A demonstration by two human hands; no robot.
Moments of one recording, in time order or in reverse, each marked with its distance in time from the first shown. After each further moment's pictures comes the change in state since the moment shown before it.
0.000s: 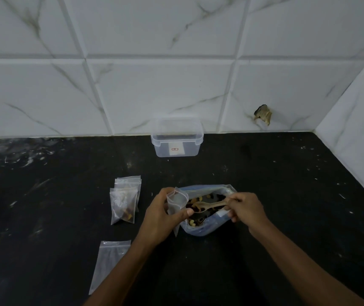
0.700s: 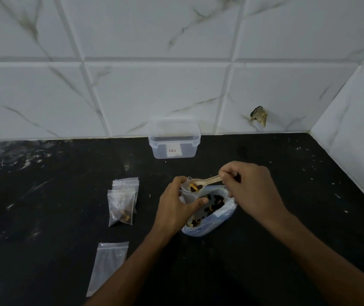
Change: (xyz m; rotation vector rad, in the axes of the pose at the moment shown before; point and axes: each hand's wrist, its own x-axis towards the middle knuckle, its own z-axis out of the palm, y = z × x) left_hand 0.019 0.029 0.030 0.083 0.103 0.169; right_hand -0.066 -0.086 -0.029 -0.407 0.167 -0.690
